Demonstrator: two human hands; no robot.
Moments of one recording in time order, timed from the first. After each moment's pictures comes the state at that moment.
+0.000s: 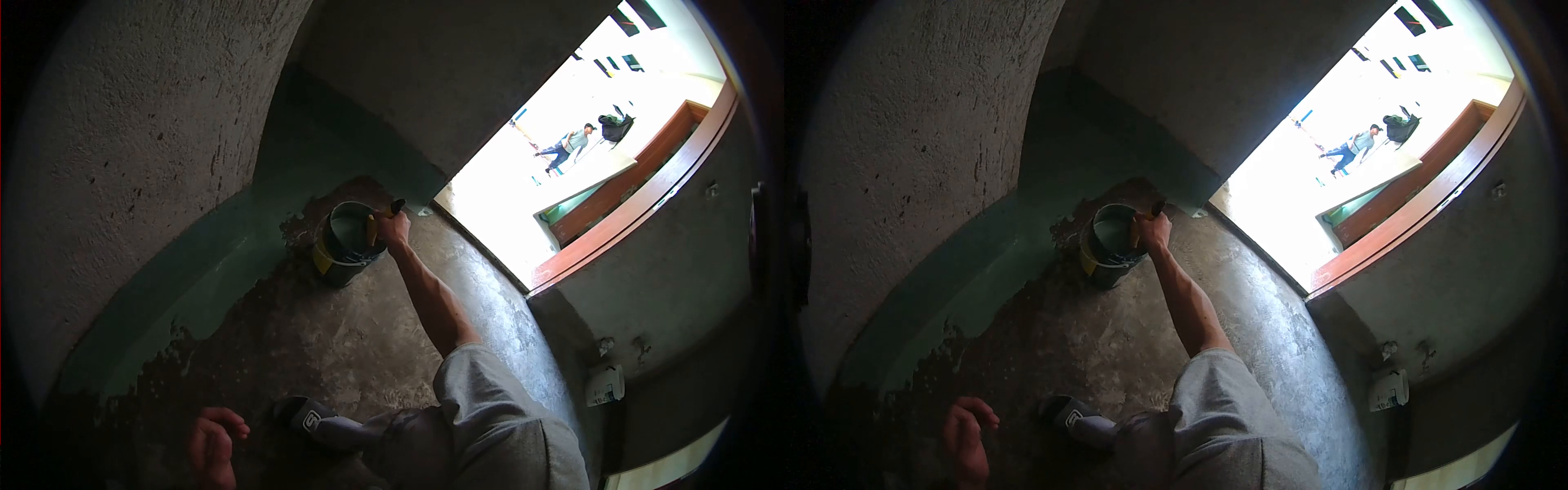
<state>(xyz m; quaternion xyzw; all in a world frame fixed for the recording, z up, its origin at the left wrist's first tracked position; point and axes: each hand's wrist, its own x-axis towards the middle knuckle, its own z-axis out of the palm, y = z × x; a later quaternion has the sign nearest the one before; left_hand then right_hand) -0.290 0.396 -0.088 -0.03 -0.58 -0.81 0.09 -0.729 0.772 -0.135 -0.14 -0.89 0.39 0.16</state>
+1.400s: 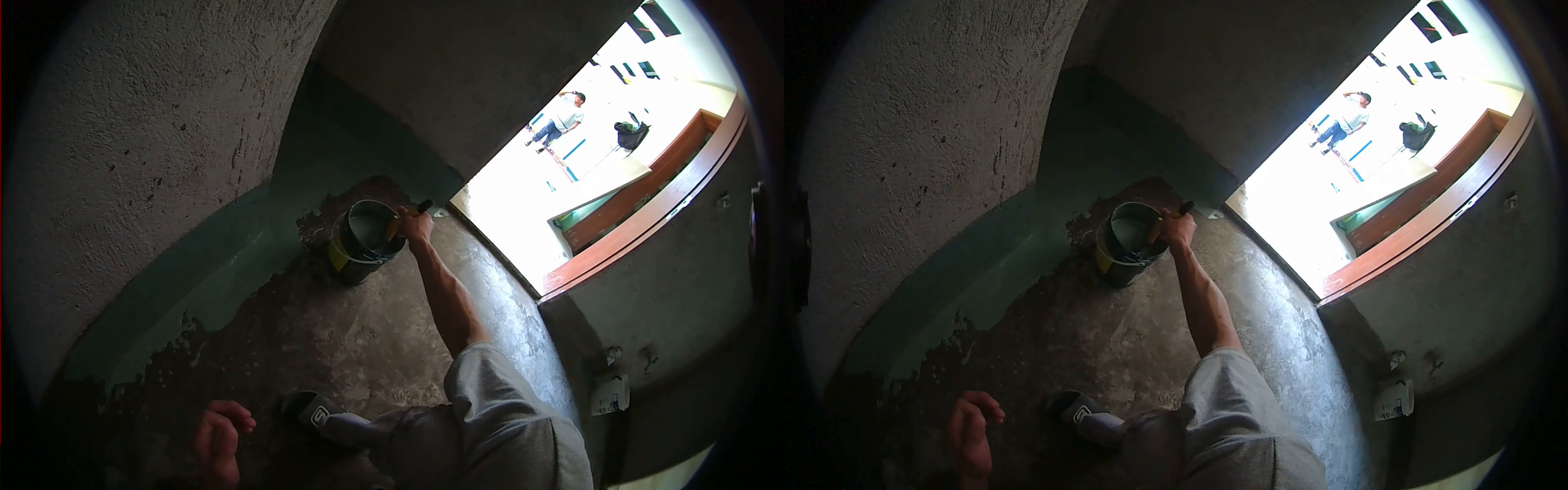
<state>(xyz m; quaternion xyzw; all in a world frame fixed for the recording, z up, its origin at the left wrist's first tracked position) -0.285 0.401 -0.088 0.03 -0.58 -0.81 0.11 -0.729 0.780 -0.128 -0.20 -0.88 0.40 0.16</state>
